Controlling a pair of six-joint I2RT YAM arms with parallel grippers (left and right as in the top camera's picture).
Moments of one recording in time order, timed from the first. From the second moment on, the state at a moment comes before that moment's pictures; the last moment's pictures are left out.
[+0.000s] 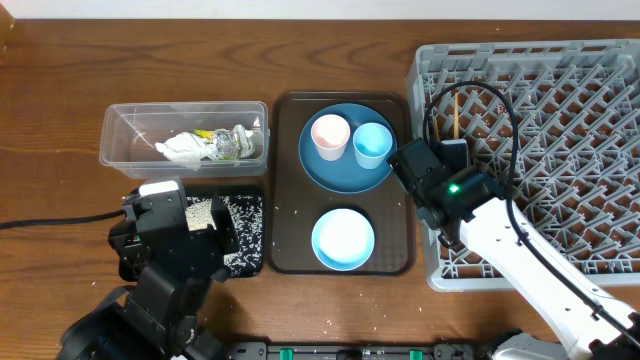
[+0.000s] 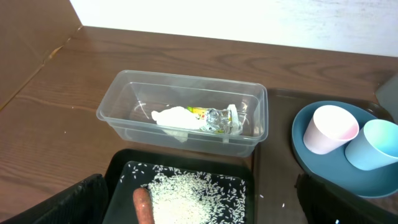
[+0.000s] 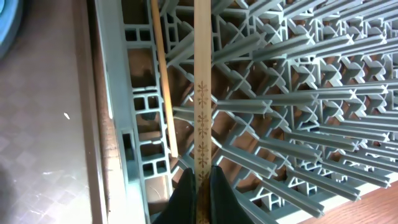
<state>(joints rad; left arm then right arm) -0.68 0.67 1.06 -1.08 -0.72 -0.52 0.57 1.43 1.09 -1.06 0.54 0.55</state>
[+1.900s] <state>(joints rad) -0.68 0.67 1.06 -1.08 -0.72 -0.52 0.57 1.43 1.08 -0.85 0.26 0.43</state>
